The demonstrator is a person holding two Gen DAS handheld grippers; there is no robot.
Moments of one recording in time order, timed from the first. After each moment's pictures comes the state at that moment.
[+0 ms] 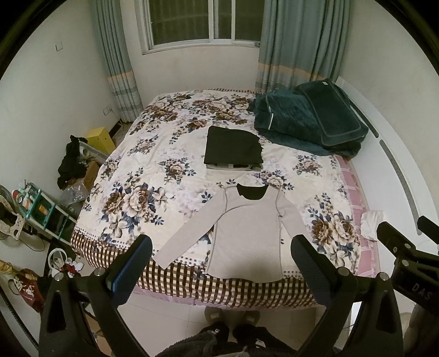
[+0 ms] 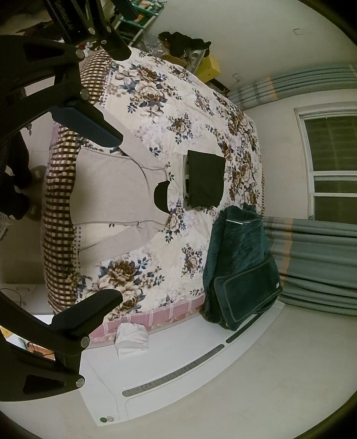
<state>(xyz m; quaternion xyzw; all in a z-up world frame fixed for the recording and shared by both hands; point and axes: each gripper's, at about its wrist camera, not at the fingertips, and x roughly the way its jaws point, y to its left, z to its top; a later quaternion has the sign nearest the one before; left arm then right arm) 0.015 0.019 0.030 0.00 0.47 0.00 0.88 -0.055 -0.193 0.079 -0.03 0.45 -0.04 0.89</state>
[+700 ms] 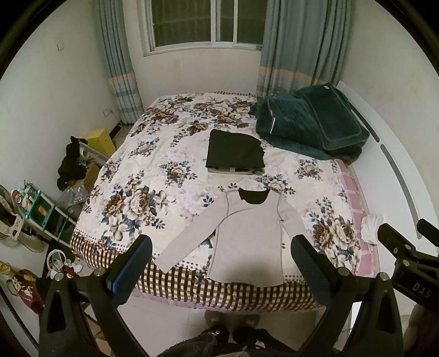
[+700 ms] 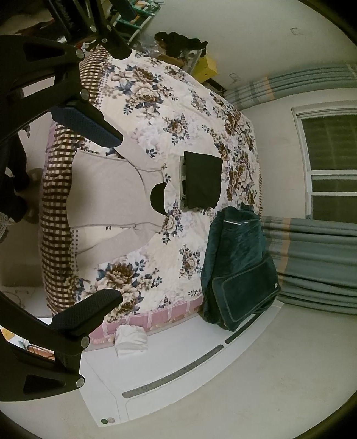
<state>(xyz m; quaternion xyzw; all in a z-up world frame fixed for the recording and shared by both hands) 0.016 0.019 0.039 0.00 0.47 0.00 0.88 -0.044 -0.176 0.093 -0.02 0.45 -0.05 0.89</state>
